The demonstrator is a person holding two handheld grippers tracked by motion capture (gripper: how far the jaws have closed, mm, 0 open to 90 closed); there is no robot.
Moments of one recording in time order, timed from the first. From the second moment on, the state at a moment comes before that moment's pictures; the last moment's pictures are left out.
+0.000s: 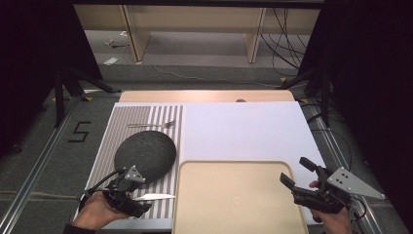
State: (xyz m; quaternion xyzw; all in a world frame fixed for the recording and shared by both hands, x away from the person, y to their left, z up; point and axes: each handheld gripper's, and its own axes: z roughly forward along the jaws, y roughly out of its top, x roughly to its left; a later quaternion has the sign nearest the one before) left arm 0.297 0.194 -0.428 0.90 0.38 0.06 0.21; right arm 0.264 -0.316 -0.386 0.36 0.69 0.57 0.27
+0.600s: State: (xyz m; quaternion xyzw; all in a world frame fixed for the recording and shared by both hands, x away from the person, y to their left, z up) left arm 0.323 0.214 -0.453 0.91 0.39 0.03 0.12; right arm 0.264 -0.315 -0.386 0.36 0.69 0.57 0.27
